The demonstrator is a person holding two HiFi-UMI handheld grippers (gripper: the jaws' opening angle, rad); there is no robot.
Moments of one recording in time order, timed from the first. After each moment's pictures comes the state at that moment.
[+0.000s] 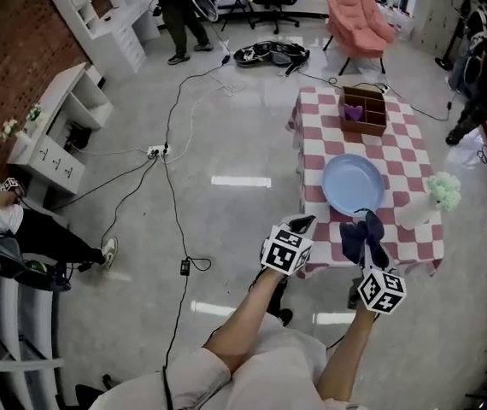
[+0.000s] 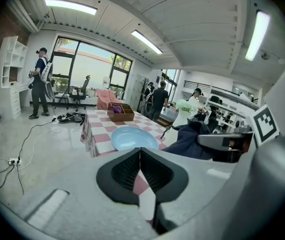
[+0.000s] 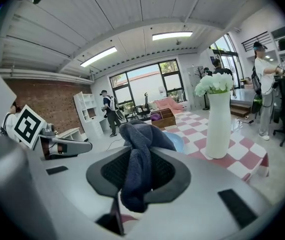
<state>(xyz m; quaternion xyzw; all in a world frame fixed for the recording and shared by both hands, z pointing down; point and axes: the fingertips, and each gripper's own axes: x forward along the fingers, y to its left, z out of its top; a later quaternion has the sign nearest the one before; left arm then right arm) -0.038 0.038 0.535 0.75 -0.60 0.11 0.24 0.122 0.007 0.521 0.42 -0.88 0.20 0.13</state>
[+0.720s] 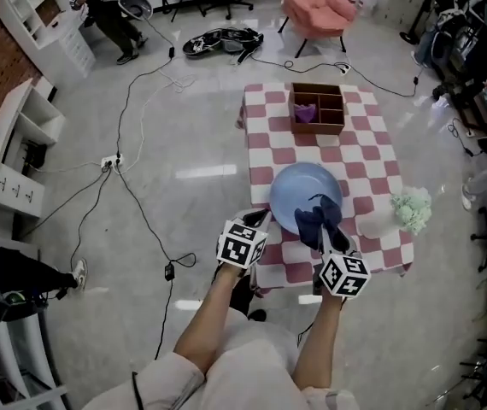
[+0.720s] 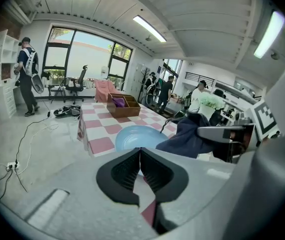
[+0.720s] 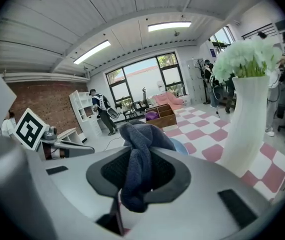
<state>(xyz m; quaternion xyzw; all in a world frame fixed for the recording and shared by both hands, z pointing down) -0.079 -0.070 0.568 0.74 -0.59 0.15 0.28 0.073 -0.109 0.543 0.41 -0.88 0.23 0.14</state>
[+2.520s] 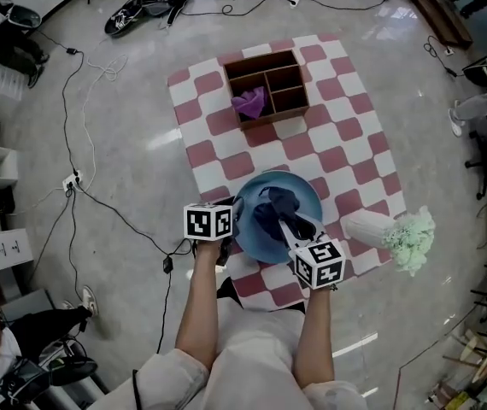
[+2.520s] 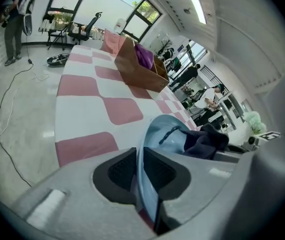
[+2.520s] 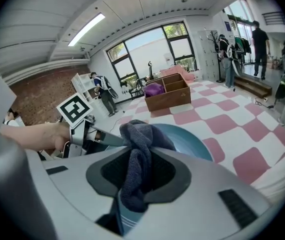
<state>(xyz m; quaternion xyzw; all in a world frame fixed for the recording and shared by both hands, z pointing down) -0.108 -0.228 0.695 0.69 -0.49 0.18 0.51 0.011 -0.216 0.628 0.32 -0.87 0.28 0.26</state>
